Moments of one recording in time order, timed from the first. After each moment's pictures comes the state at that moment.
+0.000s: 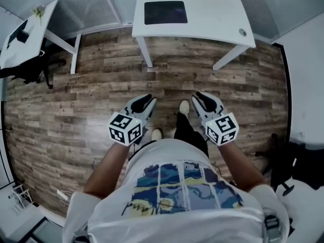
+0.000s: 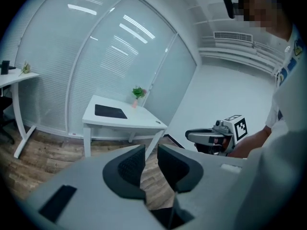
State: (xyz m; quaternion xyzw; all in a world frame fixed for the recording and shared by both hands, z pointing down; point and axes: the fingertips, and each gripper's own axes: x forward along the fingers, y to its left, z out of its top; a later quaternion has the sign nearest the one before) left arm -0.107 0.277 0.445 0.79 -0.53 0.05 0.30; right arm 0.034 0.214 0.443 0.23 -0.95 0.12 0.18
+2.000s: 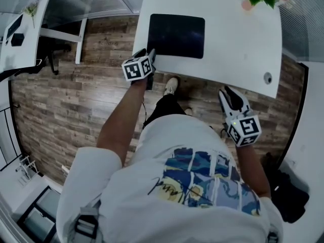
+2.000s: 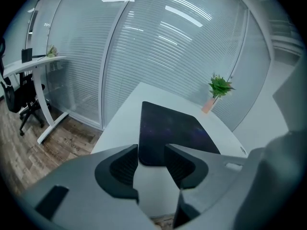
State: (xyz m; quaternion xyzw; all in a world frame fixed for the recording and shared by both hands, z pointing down) left arm -0.346 -0.174 0.642 0.57 -0.70 0.08 0.43; right arm -0.024 -0.177 0.479 0.22 -0.92 0.16 0.26
